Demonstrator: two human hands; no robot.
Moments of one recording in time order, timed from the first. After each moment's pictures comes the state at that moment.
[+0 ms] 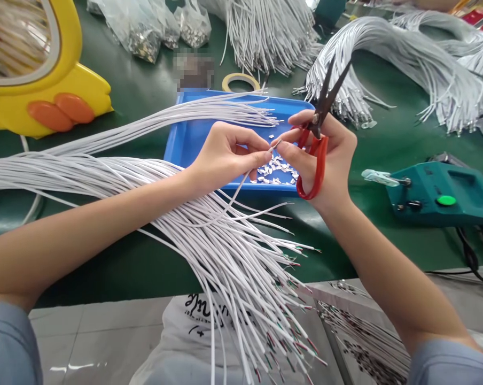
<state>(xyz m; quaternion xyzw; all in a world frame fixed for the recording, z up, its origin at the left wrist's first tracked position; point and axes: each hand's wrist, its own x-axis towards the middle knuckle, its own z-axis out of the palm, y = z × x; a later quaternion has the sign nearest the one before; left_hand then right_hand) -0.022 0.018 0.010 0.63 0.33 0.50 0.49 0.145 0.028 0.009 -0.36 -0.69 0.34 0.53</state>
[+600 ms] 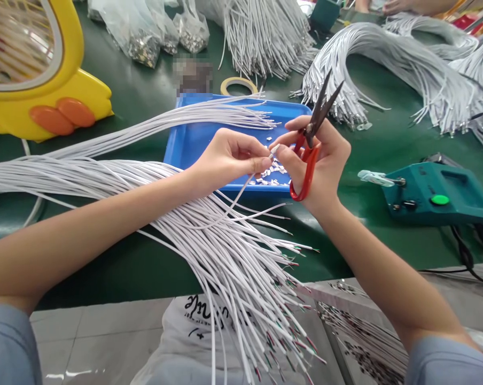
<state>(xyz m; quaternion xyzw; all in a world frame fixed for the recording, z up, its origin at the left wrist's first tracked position) -0.026 0.020 0.010 0.63 0.32 0.45 0.55 0.143 0.023 0.007 -0.33 -0.70 0.31 0.56</state>
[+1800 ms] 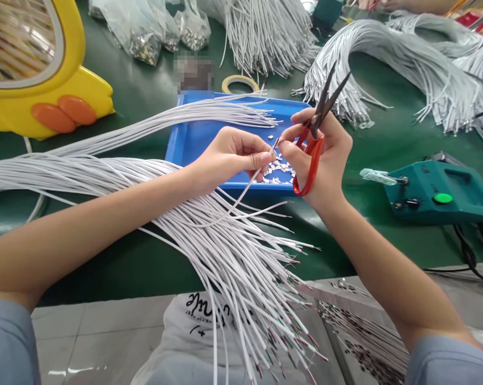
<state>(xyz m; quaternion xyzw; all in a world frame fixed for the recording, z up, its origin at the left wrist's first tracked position) -0.028 0.022 0.006 0.61 0.28 0.44 0.59 0.143 0.028 0.006 -0.36 -0.69 0.31 0.55</state>
